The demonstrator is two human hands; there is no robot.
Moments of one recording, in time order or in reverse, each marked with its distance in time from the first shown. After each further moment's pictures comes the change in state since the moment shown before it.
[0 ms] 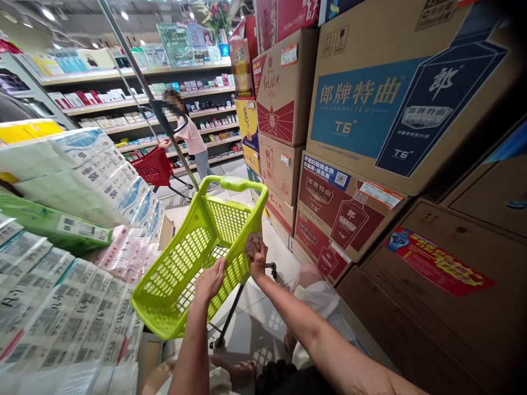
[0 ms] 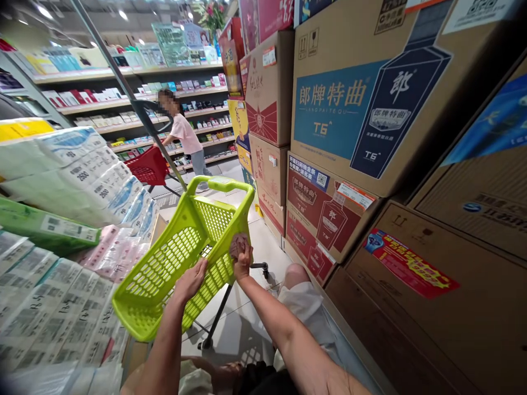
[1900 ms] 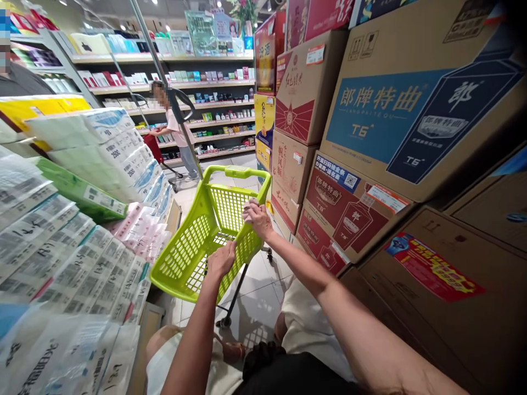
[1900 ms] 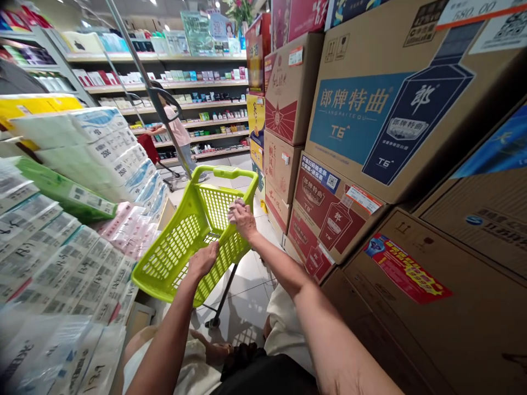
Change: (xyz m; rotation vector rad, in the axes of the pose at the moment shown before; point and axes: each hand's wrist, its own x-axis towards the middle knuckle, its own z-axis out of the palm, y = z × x) left_hand -0.016 0.029 0.001 -0.121 -0.007 0.010; right_hand 0.115 -0.050 -0.057 -0.156 -0.395 -0.563
